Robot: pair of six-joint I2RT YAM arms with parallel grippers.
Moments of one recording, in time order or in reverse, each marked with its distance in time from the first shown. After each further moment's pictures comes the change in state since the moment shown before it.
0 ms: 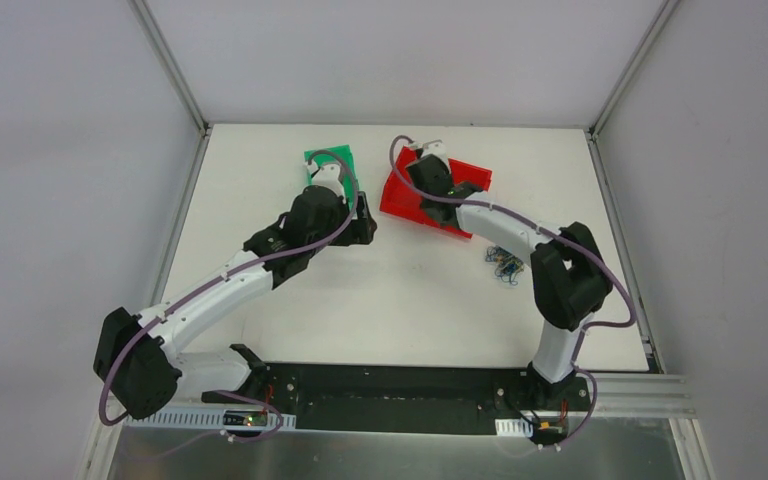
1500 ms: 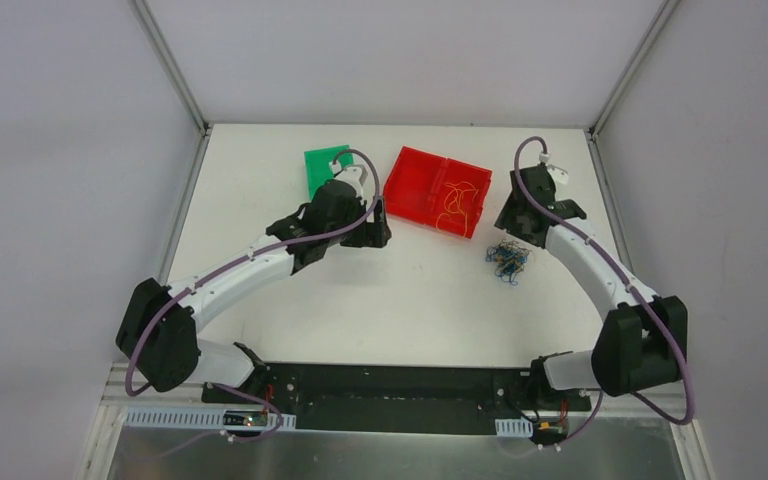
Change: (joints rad) left arm 0.000 0.163 0.059 -0.007 0.116 0.014; right arm -0.421 -0.486 -0.301 -0.215 -0.251 0.414
